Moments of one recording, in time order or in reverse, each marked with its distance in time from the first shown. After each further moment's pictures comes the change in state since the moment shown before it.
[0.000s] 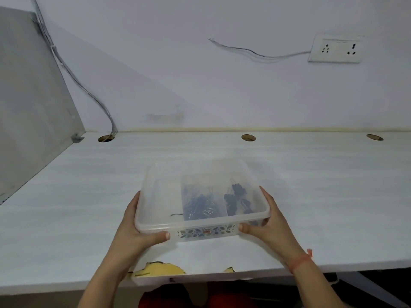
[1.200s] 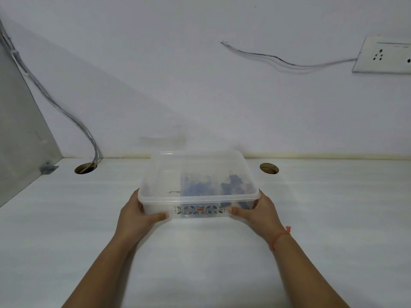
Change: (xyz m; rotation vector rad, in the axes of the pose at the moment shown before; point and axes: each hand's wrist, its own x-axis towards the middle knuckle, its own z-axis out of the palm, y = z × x) left_hand 0.260 -0.041 0.008 0.154 0.184 0.039; right_hand 0.257 0.034 0.022 -0.046 0.100 -0.041
